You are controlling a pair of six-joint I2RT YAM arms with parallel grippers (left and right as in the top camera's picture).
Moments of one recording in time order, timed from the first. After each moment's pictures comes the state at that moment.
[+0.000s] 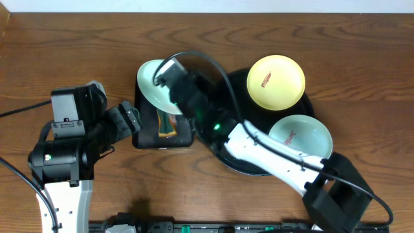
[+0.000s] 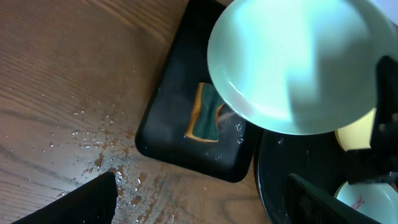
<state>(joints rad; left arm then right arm) 0.08 1.04 1.21 -1.14 0.15 -0.40 0.93 1.83 1.34 0.06 0.60 -0.32</state>
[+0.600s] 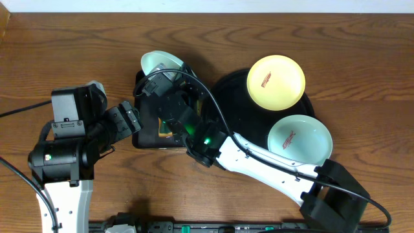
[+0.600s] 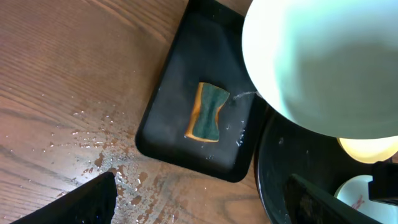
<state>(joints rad) 0.08 1.04 1.21 -1.14 0.15 -0.40 1.02 1.83 1.34 0.23 0.92 -0.54</state>
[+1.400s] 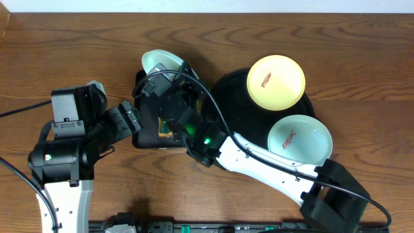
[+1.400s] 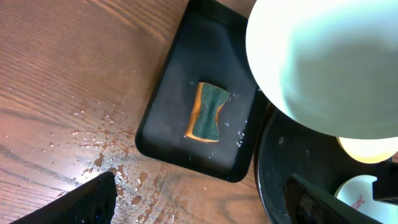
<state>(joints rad) 0.08 1.04 1.21 -1.14 0.15 -0.40 1.02 1.83 1.34 0.23 0.92 -0.59</state>
